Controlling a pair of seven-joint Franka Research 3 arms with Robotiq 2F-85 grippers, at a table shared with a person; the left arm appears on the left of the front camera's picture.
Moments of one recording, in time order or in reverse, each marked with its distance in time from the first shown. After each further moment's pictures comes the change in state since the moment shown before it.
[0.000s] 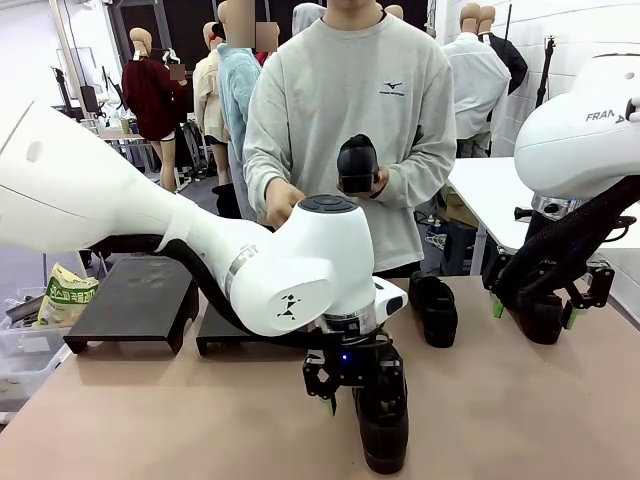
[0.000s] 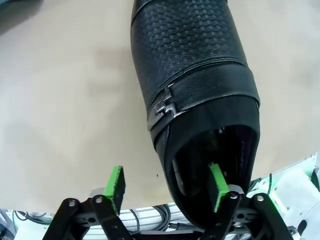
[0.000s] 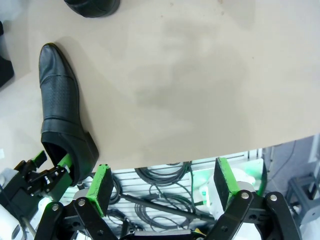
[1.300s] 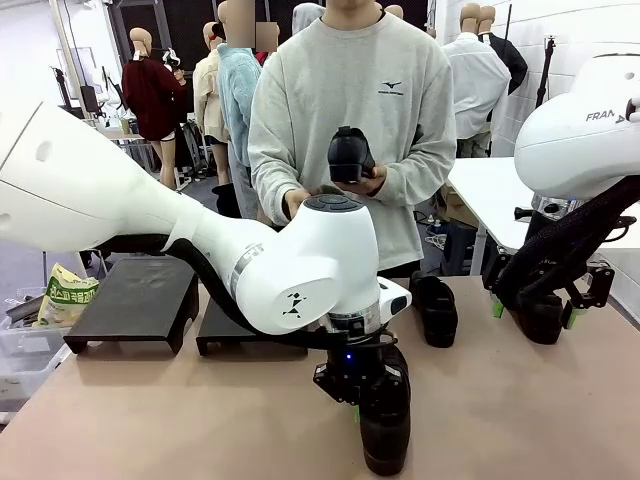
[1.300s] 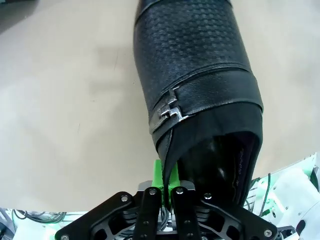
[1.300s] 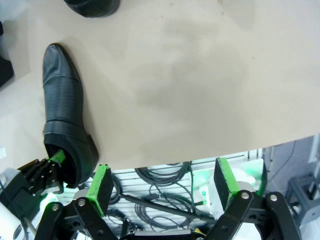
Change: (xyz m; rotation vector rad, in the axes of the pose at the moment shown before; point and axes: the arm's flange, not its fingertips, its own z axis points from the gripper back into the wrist) left arm 0.002 -0.004 -0.001 0.001 0.009 0.001; right arm 0.000 0.000 0.000 0.000 0.000 0.000
